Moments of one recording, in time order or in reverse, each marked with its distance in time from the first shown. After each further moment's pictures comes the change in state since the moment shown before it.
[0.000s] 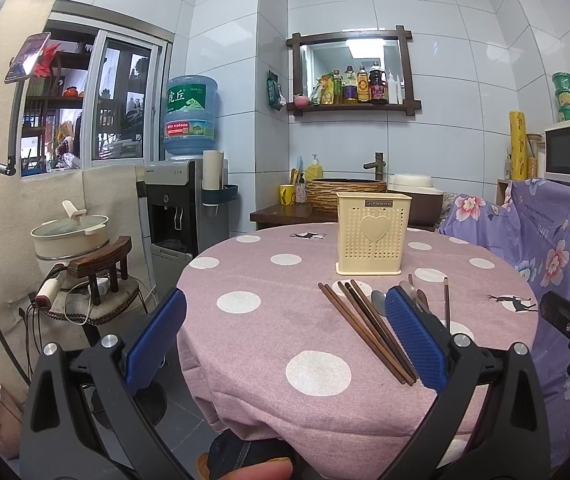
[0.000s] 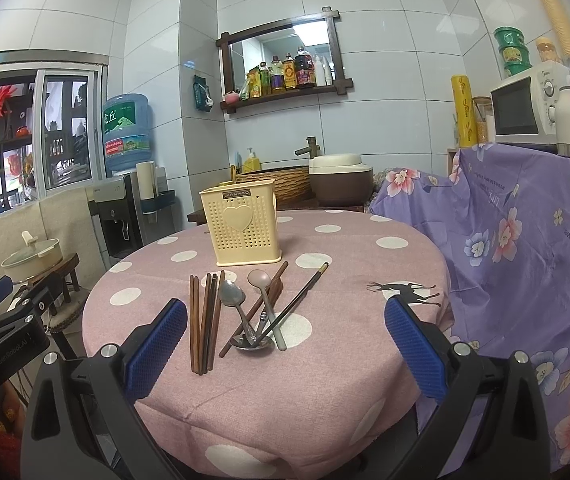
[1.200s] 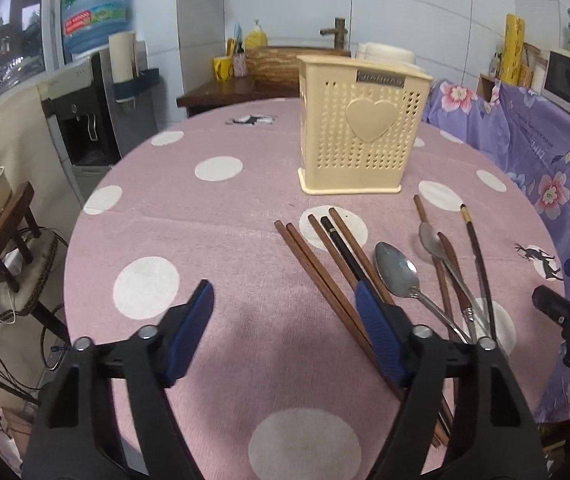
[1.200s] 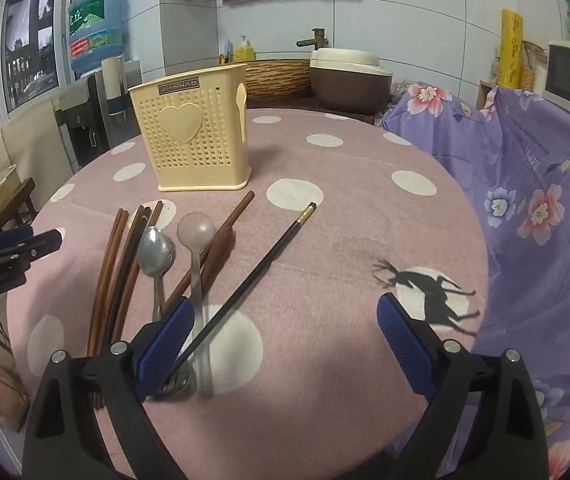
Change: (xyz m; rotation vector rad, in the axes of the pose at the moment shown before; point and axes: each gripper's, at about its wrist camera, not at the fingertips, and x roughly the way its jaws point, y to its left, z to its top) left arm 0.226 -0.029 0.018 0.100 0.559 -0.207; right arm 0.167 -0.035 0.024 -0.087 0.432 -0.022
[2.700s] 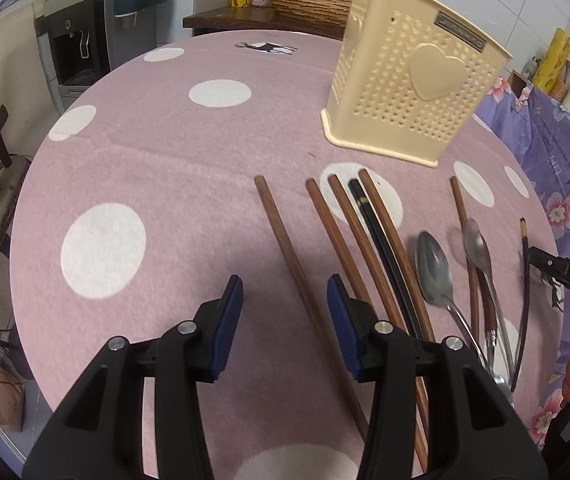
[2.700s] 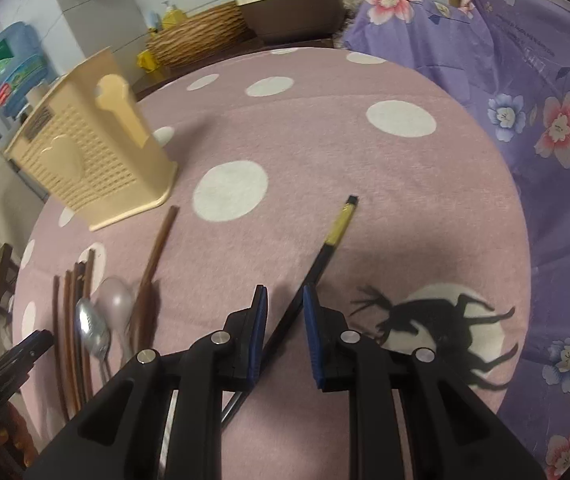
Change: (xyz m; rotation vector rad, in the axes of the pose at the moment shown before) left arm 0.066 0.028 0.010 -0.160 0.213 -0.066; right arm 0.092 -0.061 0.041 0.293 0.264 0.015
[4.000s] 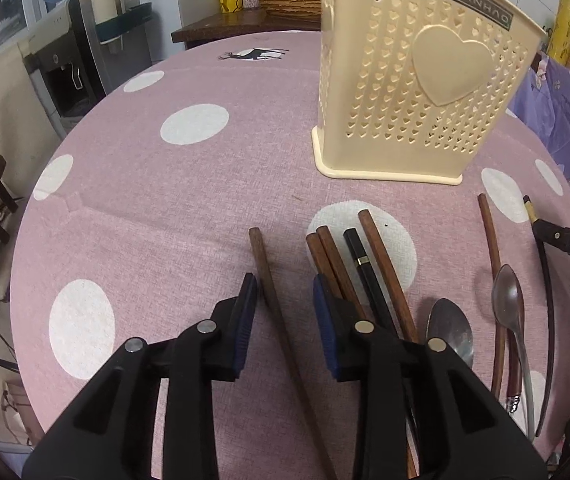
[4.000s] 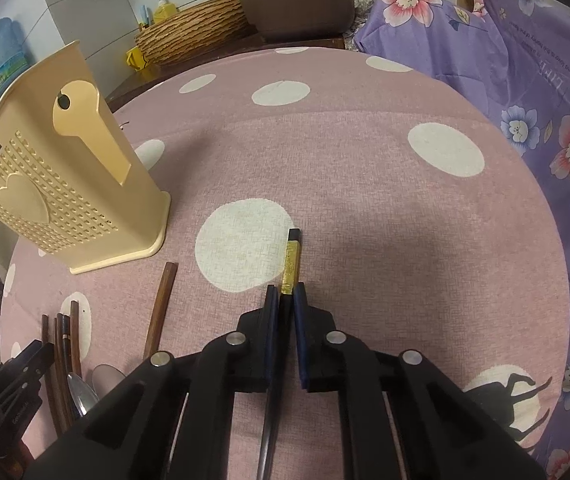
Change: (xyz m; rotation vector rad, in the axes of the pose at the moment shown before) left arm 0.038 -0.031 0.038 0.097 0.002 0.113; right arm 0.041 0.033 0.033 -0.014 -0.005 -0.030
